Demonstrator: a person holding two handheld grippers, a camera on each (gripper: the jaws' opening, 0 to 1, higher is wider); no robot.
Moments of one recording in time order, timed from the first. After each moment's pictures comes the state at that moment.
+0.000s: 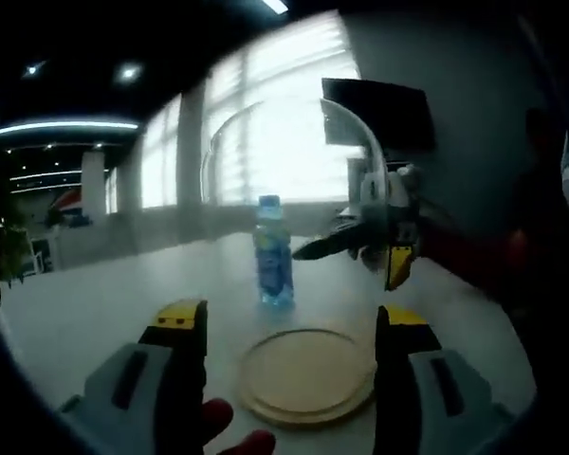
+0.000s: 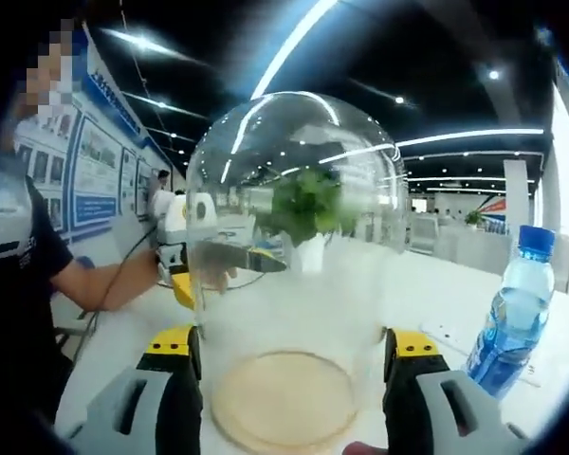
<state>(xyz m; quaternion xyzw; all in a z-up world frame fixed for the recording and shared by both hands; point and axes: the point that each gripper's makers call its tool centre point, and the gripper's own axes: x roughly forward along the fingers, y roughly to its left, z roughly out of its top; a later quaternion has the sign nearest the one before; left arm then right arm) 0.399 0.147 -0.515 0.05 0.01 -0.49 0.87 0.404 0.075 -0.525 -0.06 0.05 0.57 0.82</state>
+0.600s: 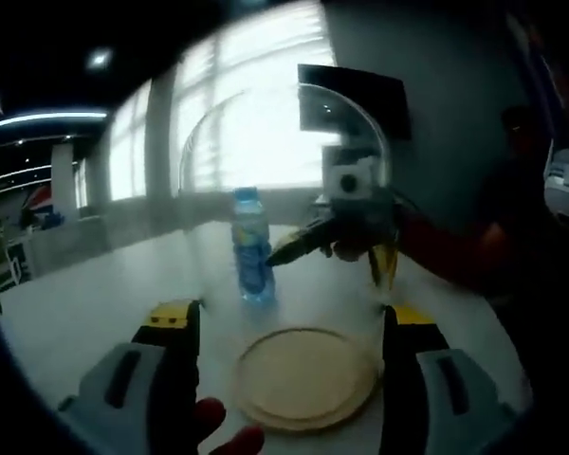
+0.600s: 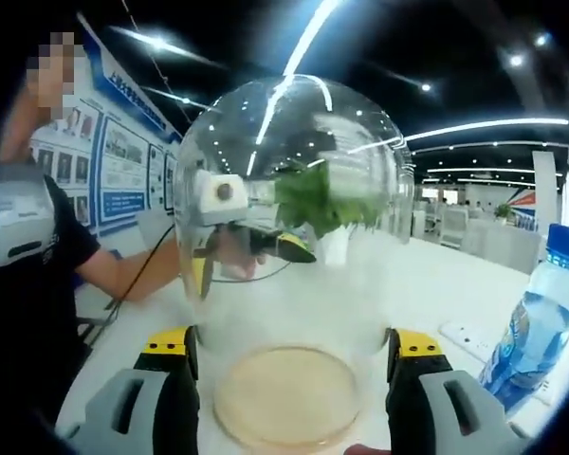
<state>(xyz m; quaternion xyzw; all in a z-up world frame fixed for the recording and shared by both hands) 0.410 0.129 -0.512 0.07 0.04 -0.55 0.83 0.408 0.077 -0.530 -0.07 0.07 0.62 0.78</state>
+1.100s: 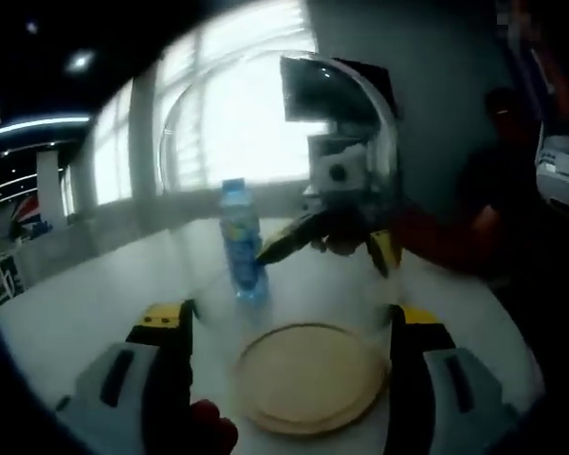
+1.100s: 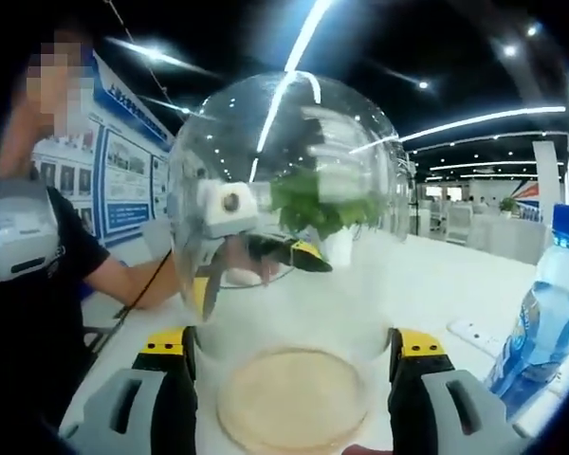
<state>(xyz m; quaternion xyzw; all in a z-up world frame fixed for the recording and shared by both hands) 0.416 0.123 -0.523 0.09 0.04 -0.57 0.81 0.410 0.080 -0.532 -0.04 0.08 0.63 0.77</state>
